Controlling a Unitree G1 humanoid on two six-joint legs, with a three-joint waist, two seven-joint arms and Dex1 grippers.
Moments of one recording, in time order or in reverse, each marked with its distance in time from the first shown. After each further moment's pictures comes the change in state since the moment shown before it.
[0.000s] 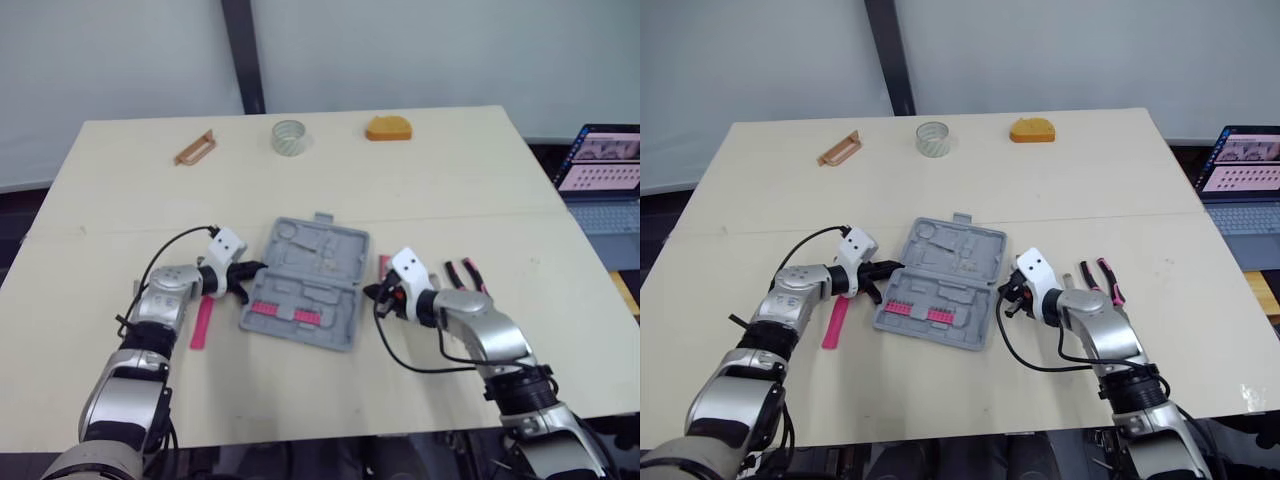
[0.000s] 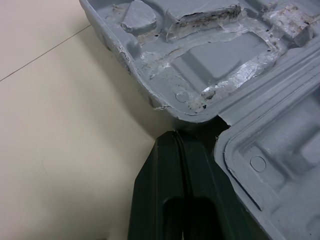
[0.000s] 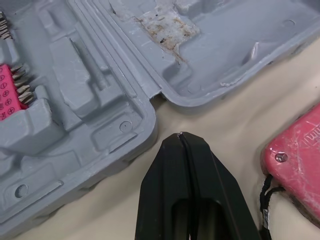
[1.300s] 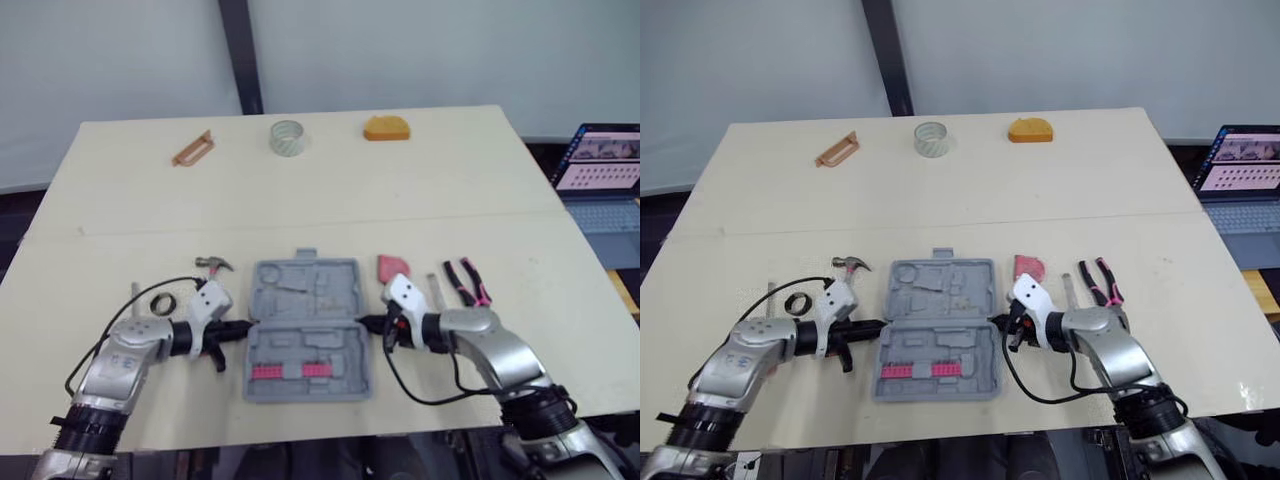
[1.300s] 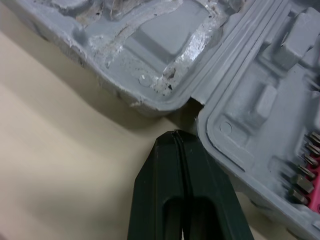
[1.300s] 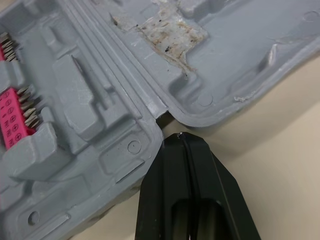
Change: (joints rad) left arm 0.553 0.172 0.043 -0.826 -0.136 0.445 -0.132; right arm 0.128 -0.098 0.070 -0.146 0.035 0.017 0.192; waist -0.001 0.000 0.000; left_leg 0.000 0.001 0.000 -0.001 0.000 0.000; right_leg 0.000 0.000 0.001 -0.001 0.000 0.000
